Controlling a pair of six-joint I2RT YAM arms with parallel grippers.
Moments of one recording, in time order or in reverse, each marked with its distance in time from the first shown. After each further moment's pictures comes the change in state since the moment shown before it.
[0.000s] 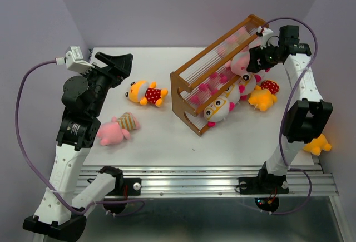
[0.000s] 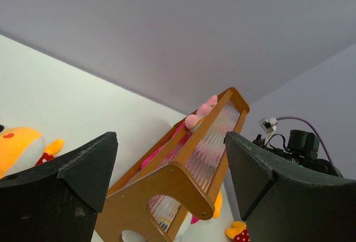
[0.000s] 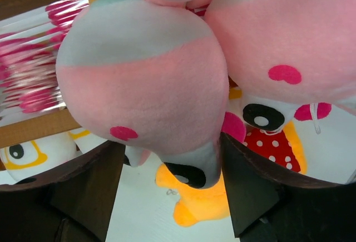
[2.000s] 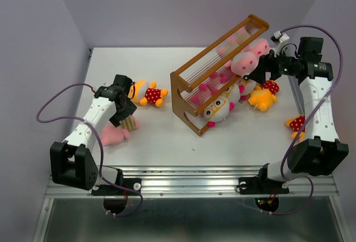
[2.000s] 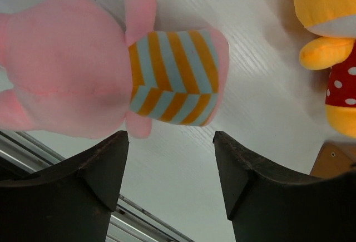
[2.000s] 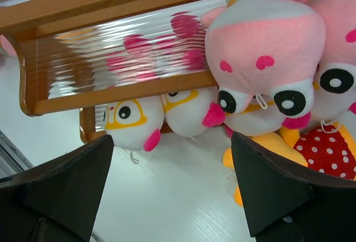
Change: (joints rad) left arm 0.044 0.494 -0.101 -0.761 -0.257 -0.229; right arm -0.071 -0.405 -0.269 0.019 -0.302 0.037
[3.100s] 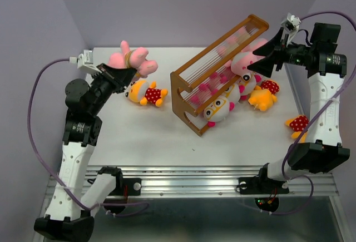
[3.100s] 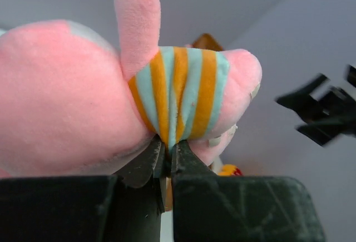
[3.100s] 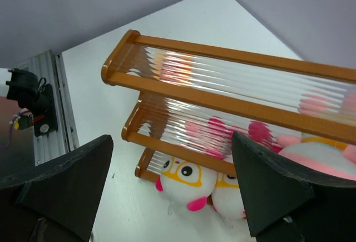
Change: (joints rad) left arm 0.106 -0.503 -0.074 0.834 0.610 0.247; right arm -0.021 0.035 0.259 -0.104 -0.489 -0.083
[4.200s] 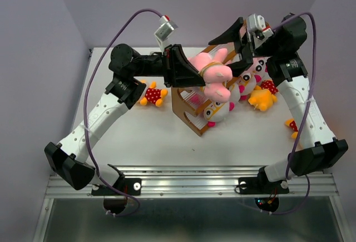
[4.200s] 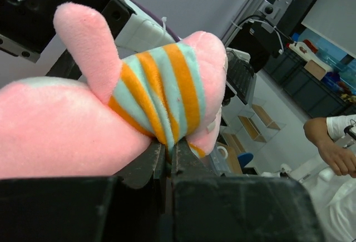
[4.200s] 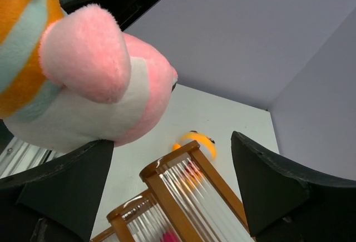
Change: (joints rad) left arm -0.505 0.536 0.467 0.616 0.818 -0.264; right arm 0.435 -0.023 -0.158 1.041 -0.121 0.367
